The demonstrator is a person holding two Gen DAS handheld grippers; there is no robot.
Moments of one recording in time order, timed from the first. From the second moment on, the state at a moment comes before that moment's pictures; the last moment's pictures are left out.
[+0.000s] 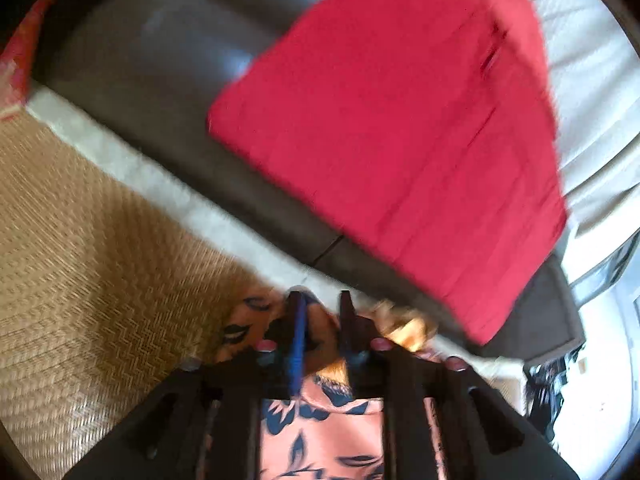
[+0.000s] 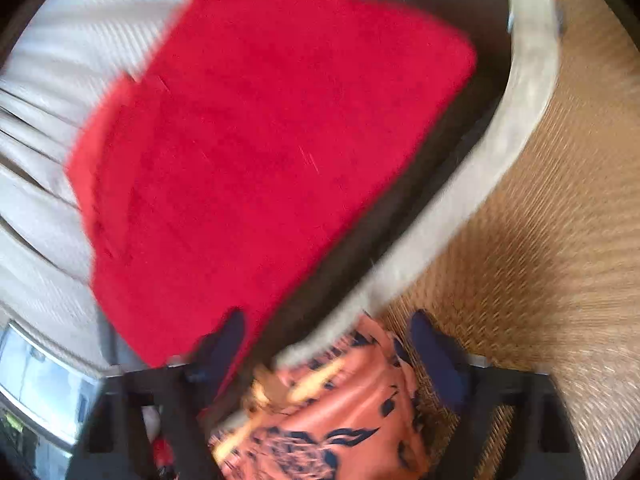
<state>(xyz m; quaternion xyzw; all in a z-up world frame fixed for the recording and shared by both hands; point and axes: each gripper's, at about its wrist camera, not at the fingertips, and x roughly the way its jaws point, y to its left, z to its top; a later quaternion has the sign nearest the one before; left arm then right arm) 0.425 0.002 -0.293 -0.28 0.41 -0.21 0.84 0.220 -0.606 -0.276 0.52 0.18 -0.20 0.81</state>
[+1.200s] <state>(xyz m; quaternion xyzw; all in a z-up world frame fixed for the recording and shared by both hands) 0.348 -0.059 -0.353 0.01 0.52 -0.05 0.85 0.239 -0.453 -0.277 0.26 0.42 -0.25 0.83</state>
